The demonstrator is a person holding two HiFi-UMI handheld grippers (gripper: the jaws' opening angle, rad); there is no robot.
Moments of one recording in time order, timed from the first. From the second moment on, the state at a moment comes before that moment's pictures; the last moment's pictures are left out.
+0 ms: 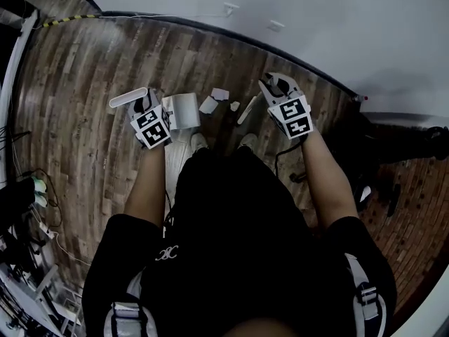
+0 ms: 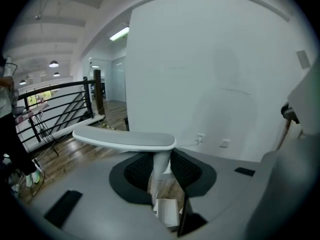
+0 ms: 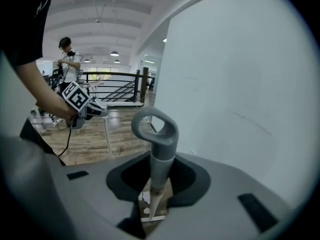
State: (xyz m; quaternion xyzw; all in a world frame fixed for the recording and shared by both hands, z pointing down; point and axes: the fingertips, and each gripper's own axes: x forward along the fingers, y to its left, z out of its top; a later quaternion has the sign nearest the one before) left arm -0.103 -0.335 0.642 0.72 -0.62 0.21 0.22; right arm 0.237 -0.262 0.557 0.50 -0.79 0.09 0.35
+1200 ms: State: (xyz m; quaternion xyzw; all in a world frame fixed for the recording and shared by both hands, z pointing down) left arm -0.104 -0.323 0.649 0.74 -0.61 0.18 0.23; right arm 0.030 -0.297 0.513 0.29 -0.92 0.08 0.26
